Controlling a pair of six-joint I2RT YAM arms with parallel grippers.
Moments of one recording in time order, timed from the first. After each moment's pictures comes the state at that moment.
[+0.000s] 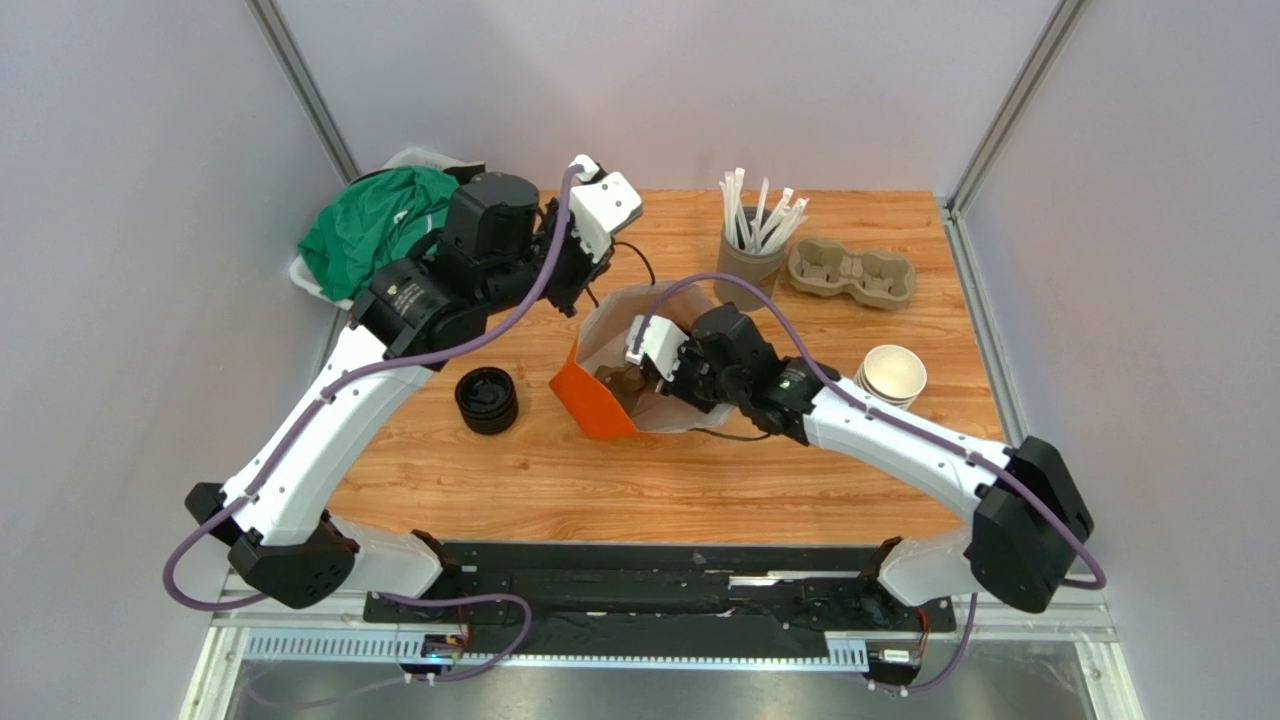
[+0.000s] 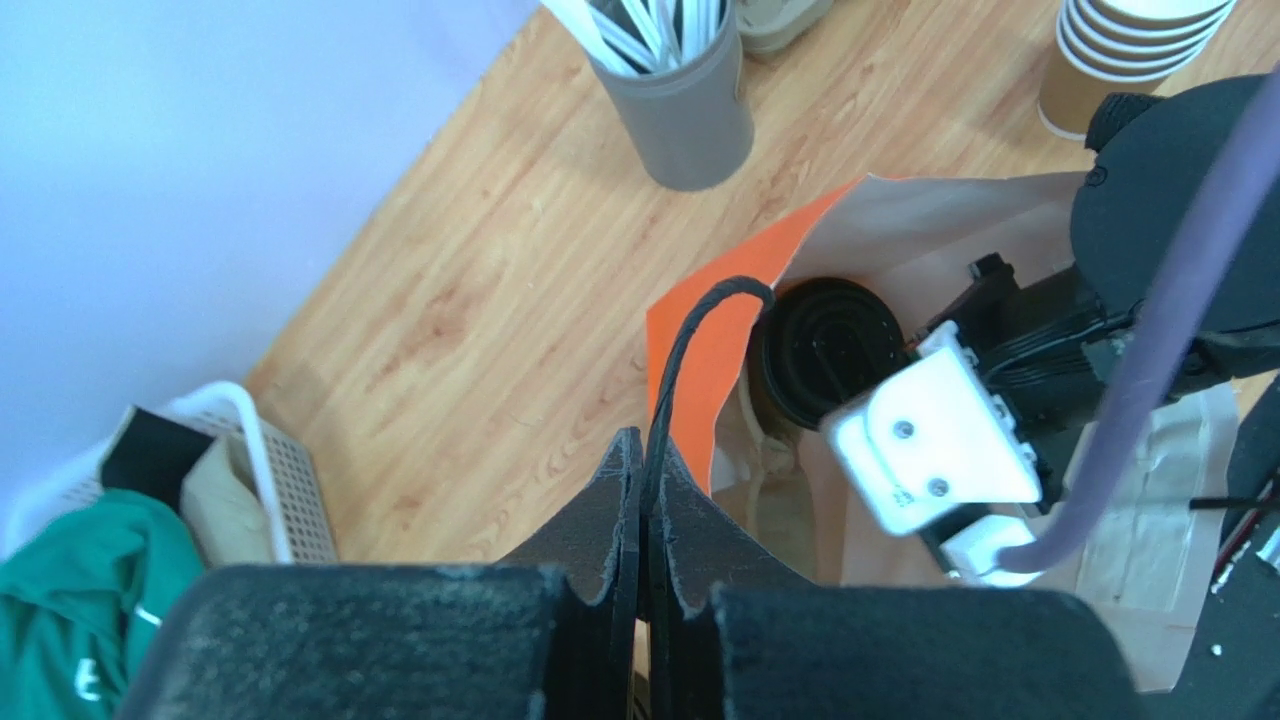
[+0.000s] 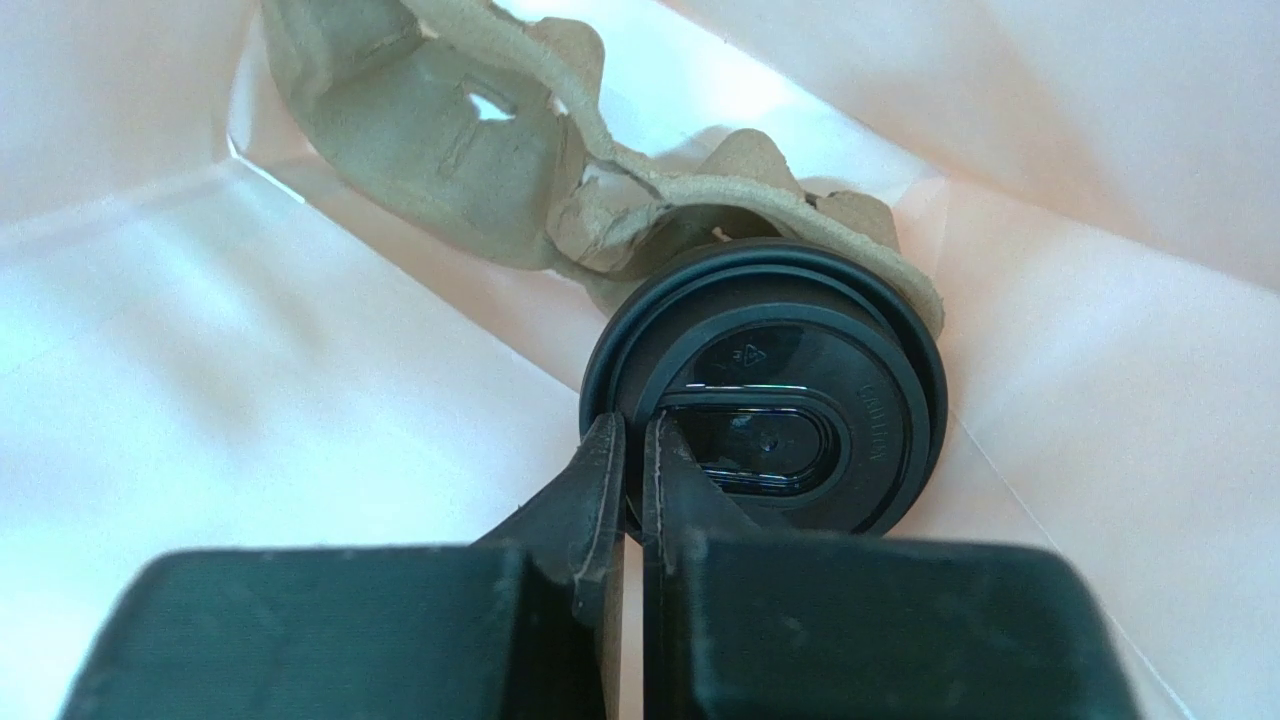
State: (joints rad) left arm -0.72 1.35 1.75 -0.82 0.06 0.30; right arm 0.82 1.39 1.00 -0.26 -0.07 -0.45
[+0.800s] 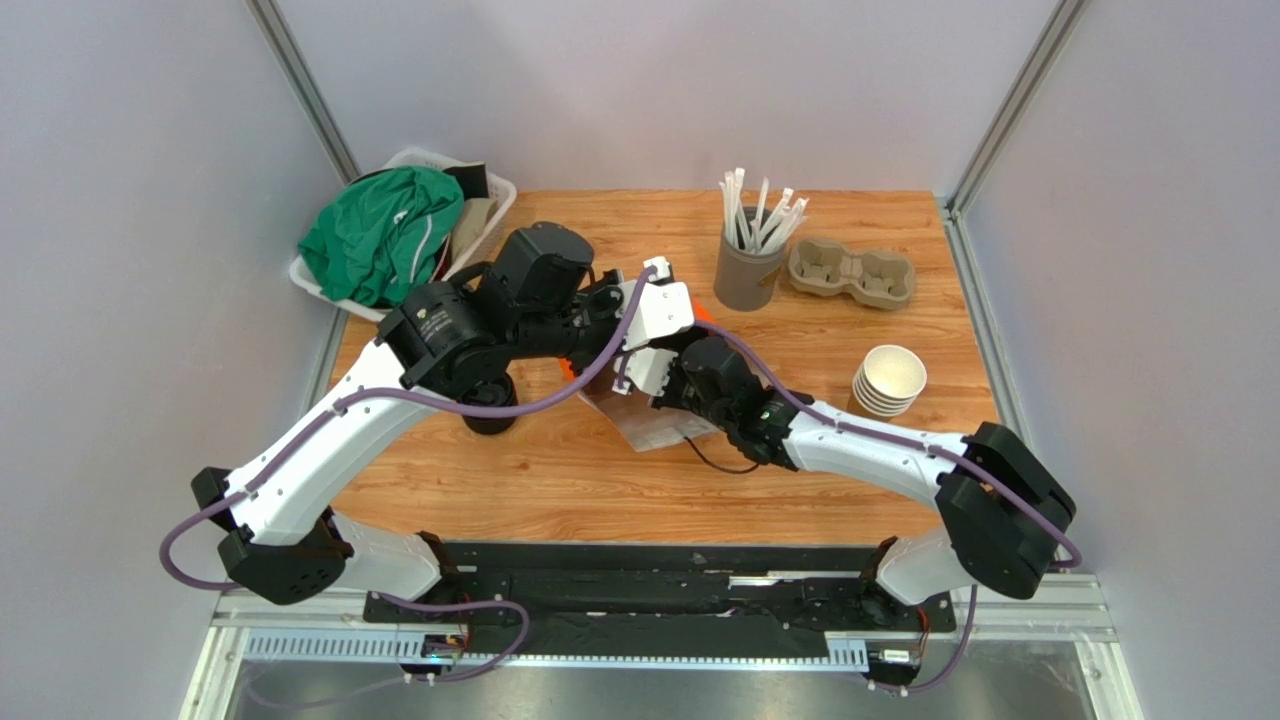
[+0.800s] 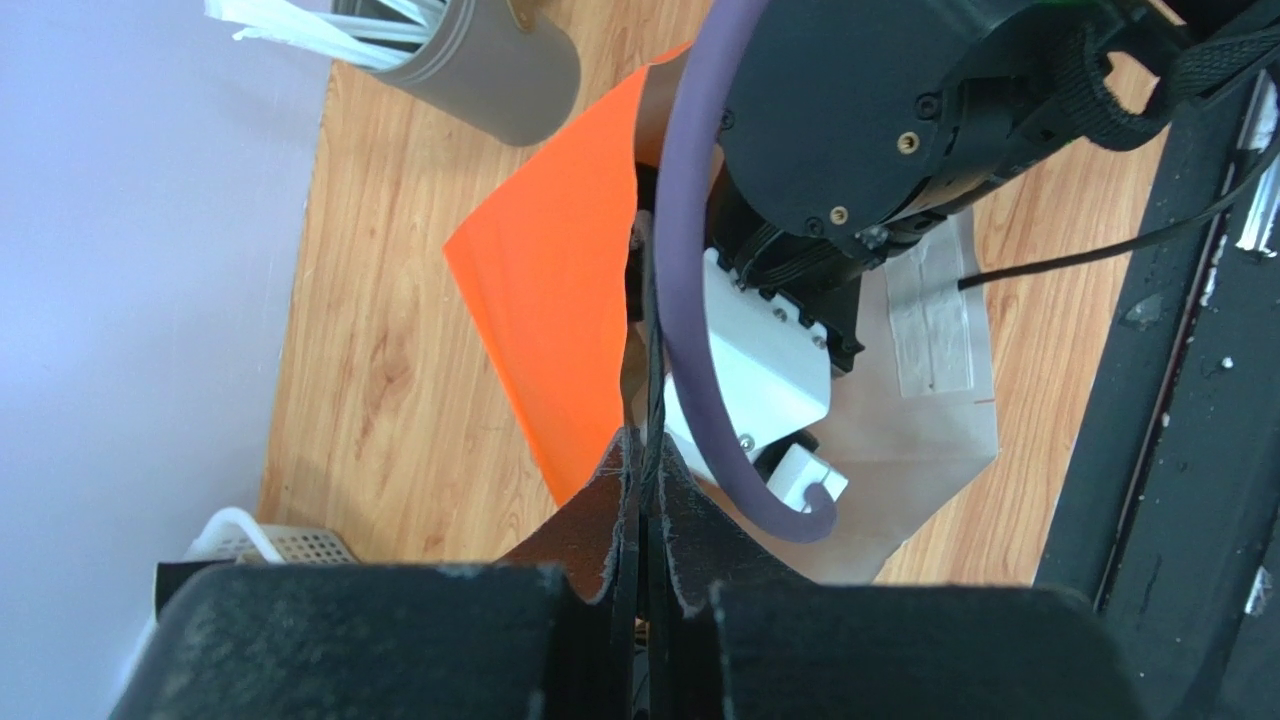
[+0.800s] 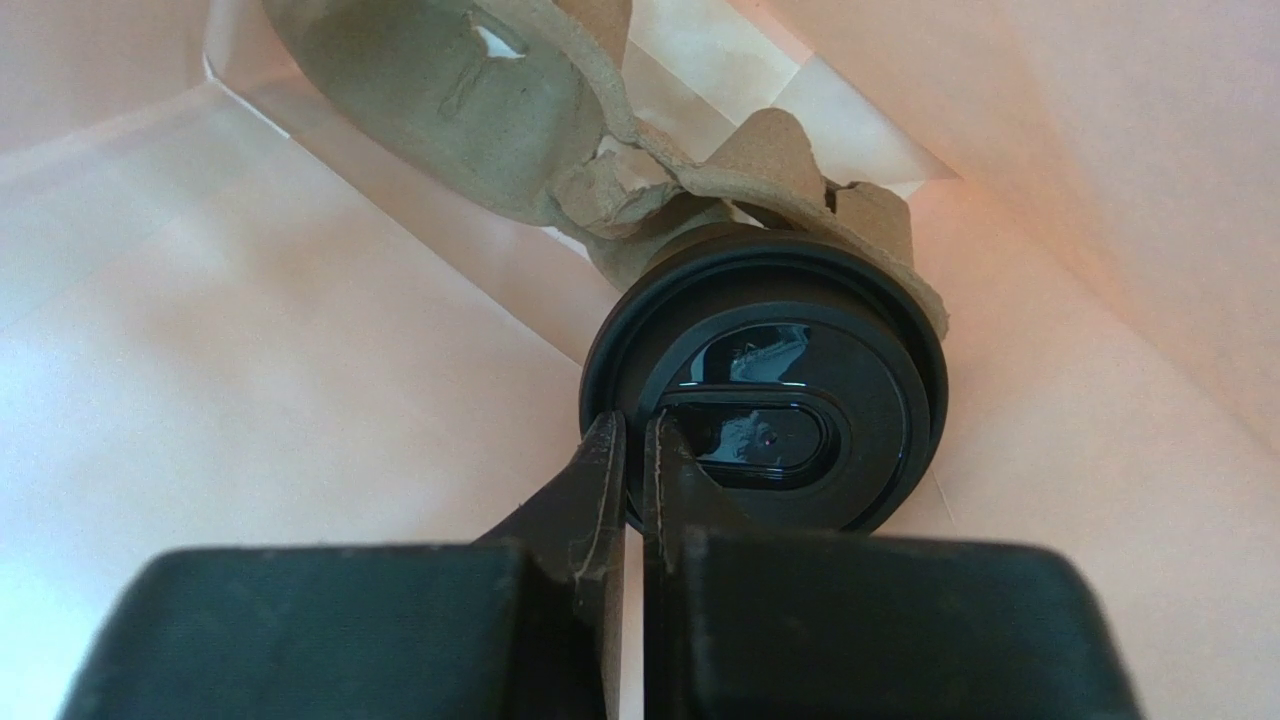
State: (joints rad) left arm -0.92 1.35 1.75 -1.01 0.09 0.57; right arm 0.87 1.44 0.83 0.11 0.18 -0.67
